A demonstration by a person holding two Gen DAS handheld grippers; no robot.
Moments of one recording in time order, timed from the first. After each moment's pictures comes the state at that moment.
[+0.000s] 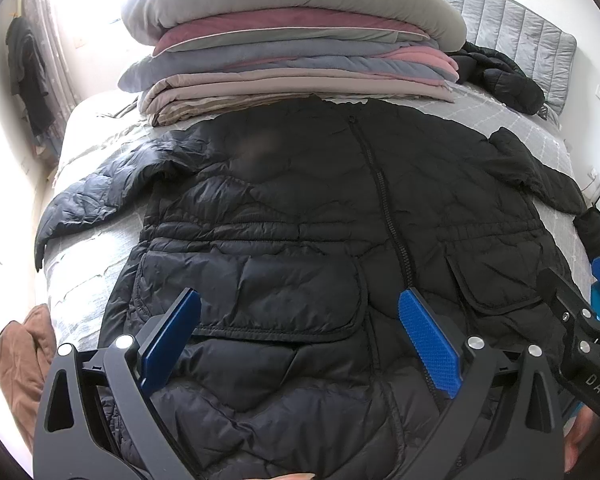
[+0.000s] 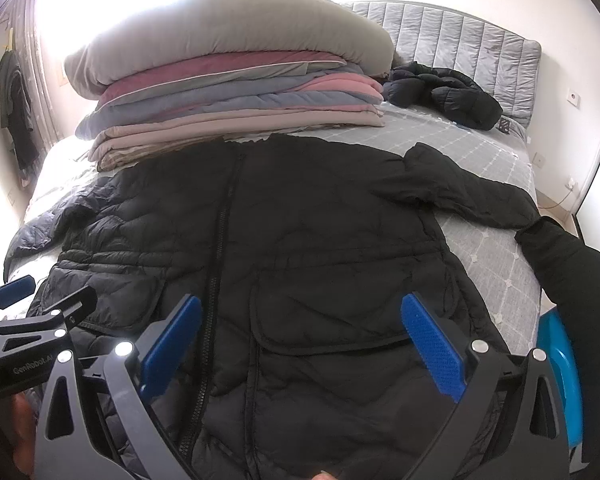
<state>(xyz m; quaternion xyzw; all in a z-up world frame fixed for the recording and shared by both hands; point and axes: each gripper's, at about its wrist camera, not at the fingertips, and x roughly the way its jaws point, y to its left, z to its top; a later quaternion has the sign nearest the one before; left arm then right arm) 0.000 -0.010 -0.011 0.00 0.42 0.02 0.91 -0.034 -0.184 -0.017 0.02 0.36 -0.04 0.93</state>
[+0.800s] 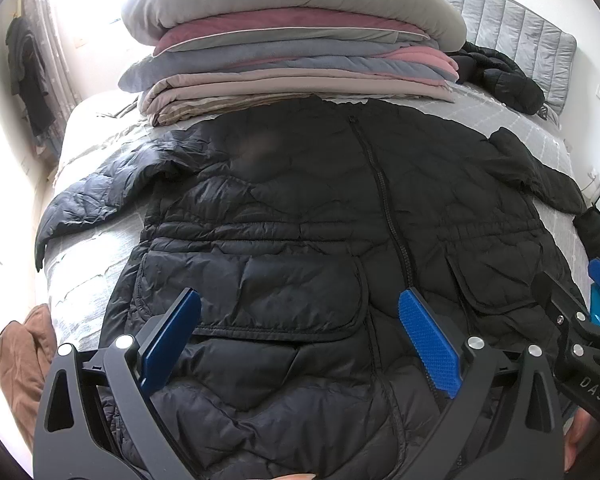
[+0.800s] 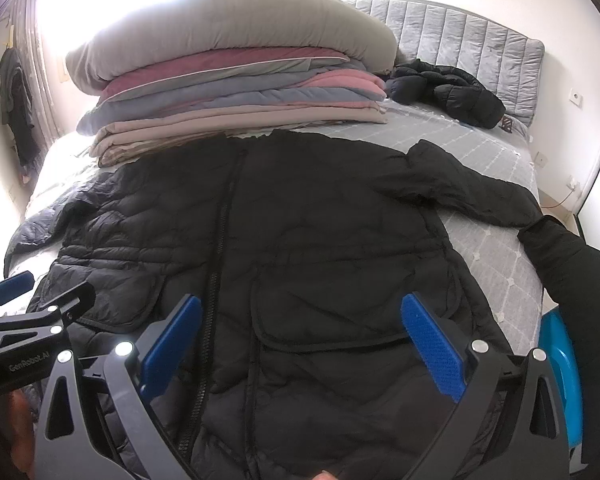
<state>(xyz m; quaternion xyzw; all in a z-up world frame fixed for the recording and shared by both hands) -0.001 -0.007 -0.011 0.00 0.42 0.02 0.91 -0.033 -0.183 -0.021 0.02 0.37 -0.03 0.93</state>
